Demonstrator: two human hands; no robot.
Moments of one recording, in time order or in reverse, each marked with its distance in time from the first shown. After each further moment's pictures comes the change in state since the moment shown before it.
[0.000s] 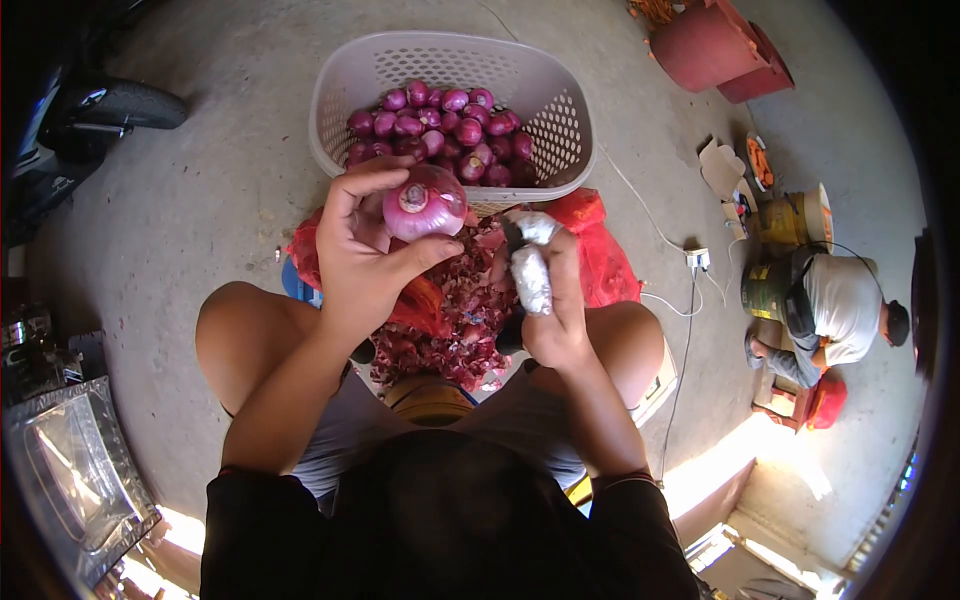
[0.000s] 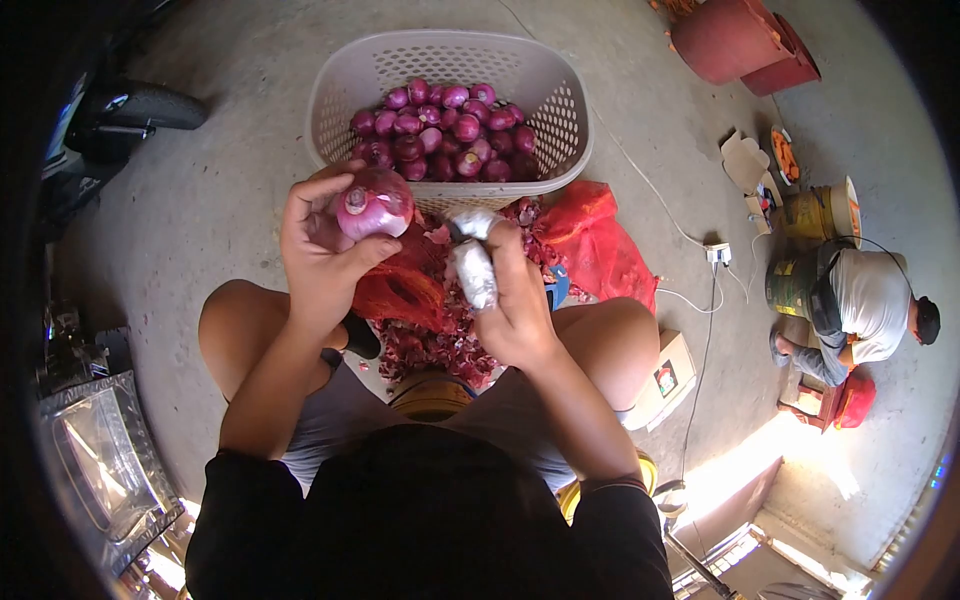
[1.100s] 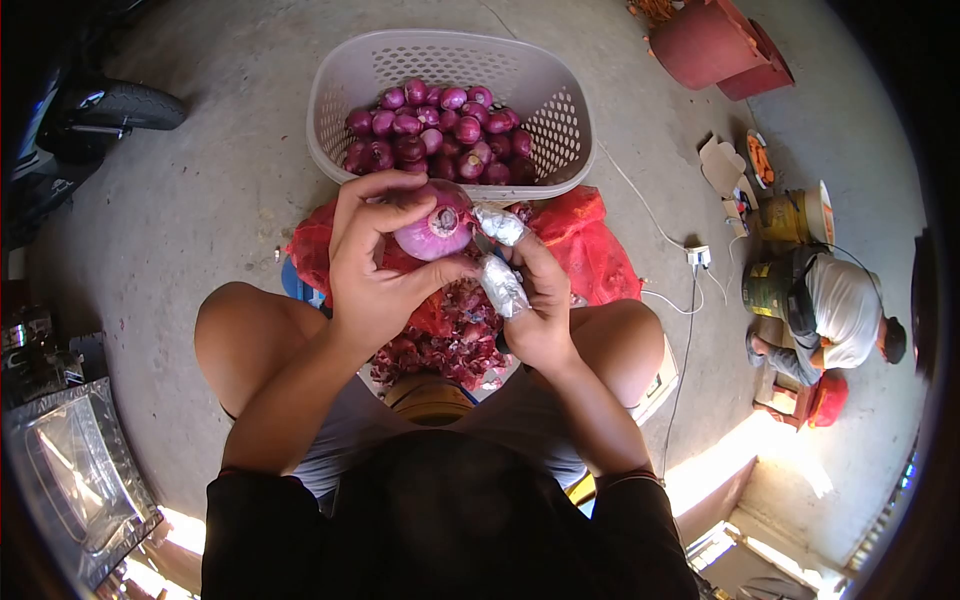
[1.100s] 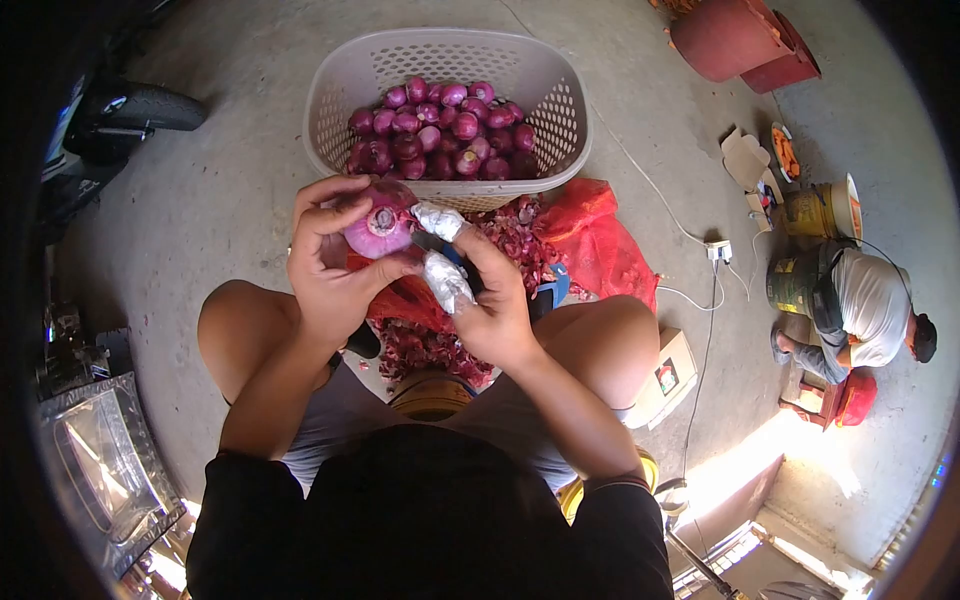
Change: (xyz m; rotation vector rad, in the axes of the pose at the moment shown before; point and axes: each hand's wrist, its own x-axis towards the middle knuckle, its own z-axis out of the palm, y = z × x) left_hand -0.008 -0.004 0.005 0.384 -0.002 0.208; right_hand 0.000 0.012 0.020 0.323 0.034 -0.061
